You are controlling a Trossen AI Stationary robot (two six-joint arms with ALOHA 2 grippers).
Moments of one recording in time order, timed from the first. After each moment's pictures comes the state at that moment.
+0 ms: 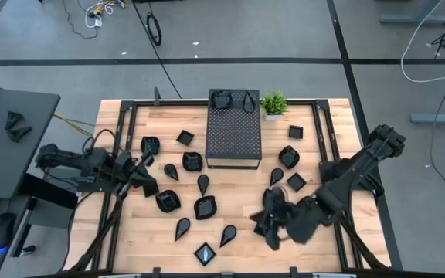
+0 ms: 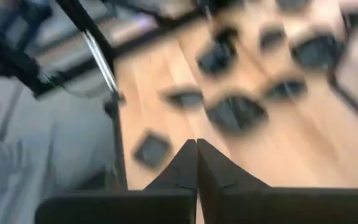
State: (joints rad) left arm -0.24 0.01 0.01 0.30 0.11 -0.33; right arm 0.72 1.51 1.25 -0.50 0.58 0.93
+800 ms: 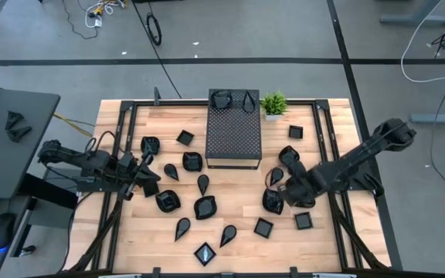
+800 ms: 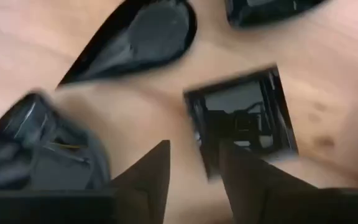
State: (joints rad) left arm -0.31 0.01 0.01 0.21 -0.09 -0.27; right arm 0.46 1.32 0.67 -0.89 0.25 1.63
